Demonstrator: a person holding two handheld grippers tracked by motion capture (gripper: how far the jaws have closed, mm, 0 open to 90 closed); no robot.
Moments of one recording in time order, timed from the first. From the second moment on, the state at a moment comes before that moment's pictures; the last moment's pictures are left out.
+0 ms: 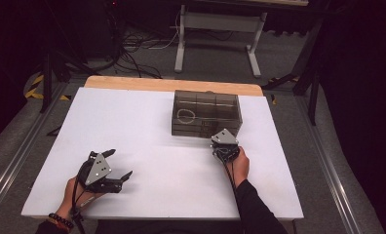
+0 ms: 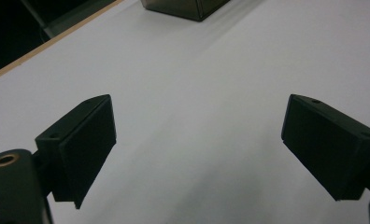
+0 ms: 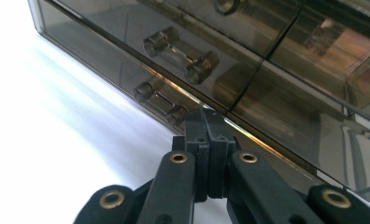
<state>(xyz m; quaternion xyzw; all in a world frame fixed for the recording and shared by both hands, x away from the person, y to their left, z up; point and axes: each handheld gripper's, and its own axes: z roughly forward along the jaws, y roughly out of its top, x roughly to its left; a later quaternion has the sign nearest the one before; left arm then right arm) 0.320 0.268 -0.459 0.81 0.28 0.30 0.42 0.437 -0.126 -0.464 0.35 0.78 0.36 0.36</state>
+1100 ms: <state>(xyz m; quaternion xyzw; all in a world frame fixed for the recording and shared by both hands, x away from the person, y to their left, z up) 0.320 0.268 -0.459 0.81 0.28 0.30 0.42 0.420 -0.139 -0.445 0.34 0.76 0.45 0.33</state>
